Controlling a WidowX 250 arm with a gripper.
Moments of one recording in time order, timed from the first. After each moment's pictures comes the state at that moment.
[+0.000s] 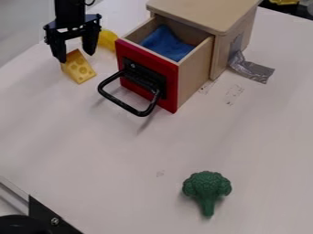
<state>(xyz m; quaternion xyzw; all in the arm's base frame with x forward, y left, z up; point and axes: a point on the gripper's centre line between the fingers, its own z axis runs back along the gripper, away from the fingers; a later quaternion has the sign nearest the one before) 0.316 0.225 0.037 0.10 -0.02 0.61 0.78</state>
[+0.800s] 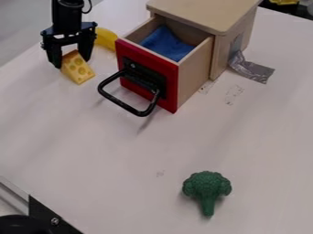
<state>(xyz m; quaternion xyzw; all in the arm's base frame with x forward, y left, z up) 0.313 0.235 0.021 0.12 0.00 0.61 0.78</state>
